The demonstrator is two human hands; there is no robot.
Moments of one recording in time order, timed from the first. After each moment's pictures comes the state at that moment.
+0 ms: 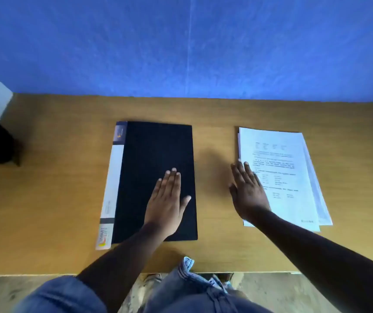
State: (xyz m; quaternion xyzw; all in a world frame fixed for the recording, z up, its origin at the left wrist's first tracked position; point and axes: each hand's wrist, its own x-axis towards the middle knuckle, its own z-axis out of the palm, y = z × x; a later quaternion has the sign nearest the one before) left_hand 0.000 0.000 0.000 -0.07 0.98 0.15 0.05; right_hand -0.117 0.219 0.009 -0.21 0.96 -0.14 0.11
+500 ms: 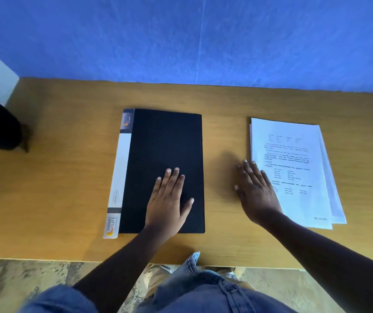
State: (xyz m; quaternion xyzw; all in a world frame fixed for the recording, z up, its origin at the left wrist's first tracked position) left_hand 0.023 -0.005 -0.008 -0.09 0.98 0.16 -0.01; right_hand -0.109 0.228 -0.011 -0.26 0.95 -0.09 0.11
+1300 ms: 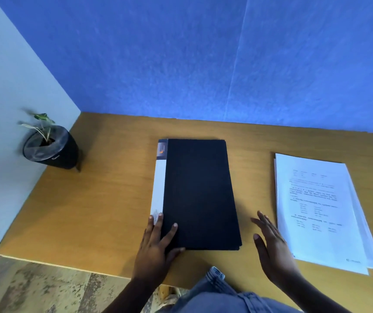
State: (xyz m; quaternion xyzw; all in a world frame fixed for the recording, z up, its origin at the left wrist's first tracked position) left_hand 0.119 -0.058 -0.006 -0.20 0.95 0.22 0.00; right_hand -0.041 0.216 0.013 -0.22 0.91 -0.32 0.14
